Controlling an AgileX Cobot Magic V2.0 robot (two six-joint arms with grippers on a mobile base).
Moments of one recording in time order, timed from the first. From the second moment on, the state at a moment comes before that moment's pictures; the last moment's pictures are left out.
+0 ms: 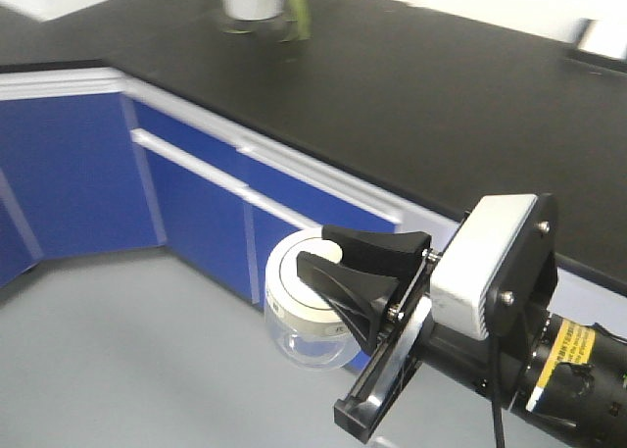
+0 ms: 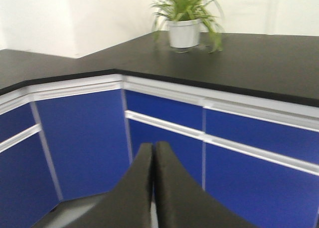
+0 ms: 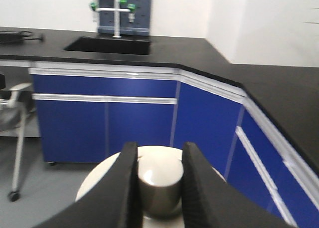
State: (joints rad) left arm 0.00 0.04 -0.22 0.06 0.37 -0.04; right arm 0.83 1.05 -0.54 -0.22 -0.38 0.13
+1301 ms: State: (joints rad) left arm 0.00 0.04 -0.22 0.06 0.37 -0.04; right arm 0.83 1.05 -0.54 -0.22 -0.38 0.13
